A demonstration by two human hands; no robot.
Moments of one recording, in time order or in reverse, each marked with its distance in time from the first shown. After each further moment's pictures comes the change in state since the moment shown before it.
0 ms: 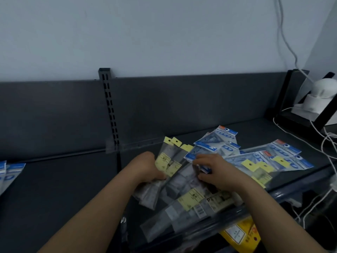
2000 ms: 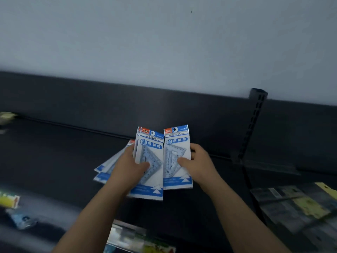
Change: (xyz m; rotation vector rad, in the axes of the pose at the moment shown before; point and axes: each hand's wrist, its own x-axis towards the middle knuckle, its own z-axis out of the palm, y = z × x) left_hand -0.211 -0.269 -0.120 -0.646 0.816 -0.315; right_hand 0.088 -0.365 0.111 0.978 -0.079 -0.152
